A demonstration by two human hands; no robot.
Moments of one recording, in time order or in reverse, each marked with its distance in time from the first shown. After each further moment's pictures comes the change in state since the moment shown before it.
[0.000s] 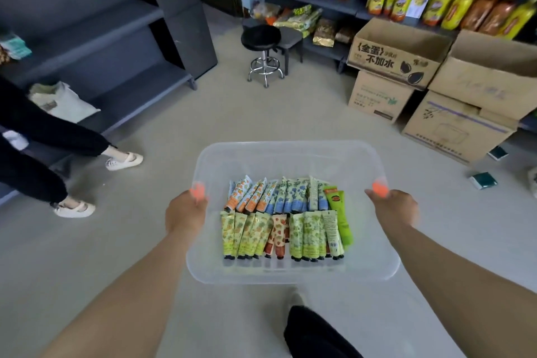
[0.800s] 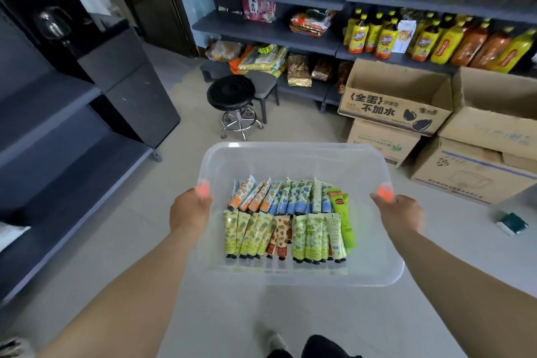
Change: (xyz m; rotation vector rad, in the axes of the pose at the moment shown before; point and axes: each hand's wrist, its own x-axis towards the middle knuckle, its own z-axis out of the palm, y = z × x) left_hand 0.537 0.252 -0.001 -0.008 -0.076 0.235; right_hand 0.329 -0.350 0.134 0.088 0.150 0.185
